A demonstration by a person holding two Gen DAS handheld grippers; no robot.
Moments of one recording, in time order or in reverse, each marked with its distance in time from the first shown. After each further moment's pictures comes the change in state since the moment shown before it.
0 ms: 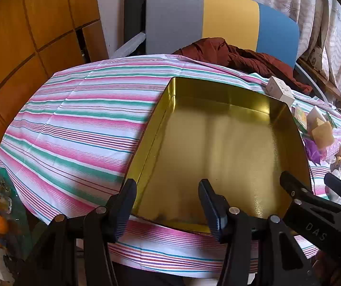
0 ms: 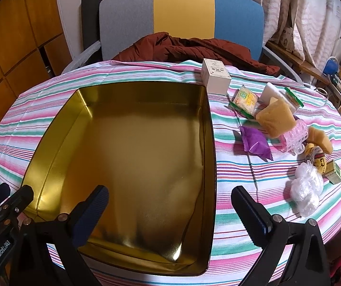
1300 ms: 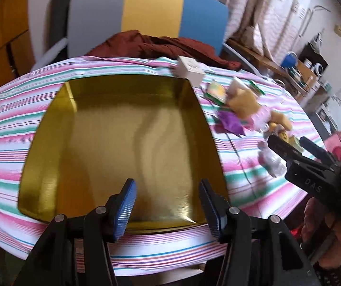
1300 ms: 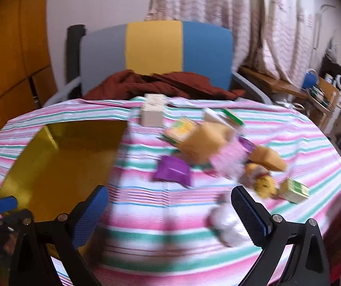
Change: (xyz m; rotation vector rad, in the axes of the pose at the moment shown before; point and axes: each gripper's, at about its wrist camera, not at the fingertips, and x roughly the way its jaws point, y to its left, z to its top) left arm -0.011 -0.108 -0.015 0.230 0.040 -0.382; right arm -0.038 -0.141 -0.022 0.061 -0.218 -0.062
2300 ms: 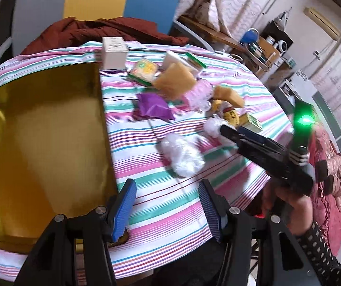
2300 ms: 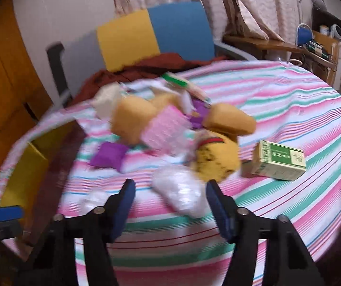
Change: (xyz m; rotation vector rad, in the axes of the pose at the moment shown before) left arm 0.040 -0.091 0.013 0.115 0.124 -0.235; right arm 0.065 -0.124 -0.026 0.146 0.094 0.103
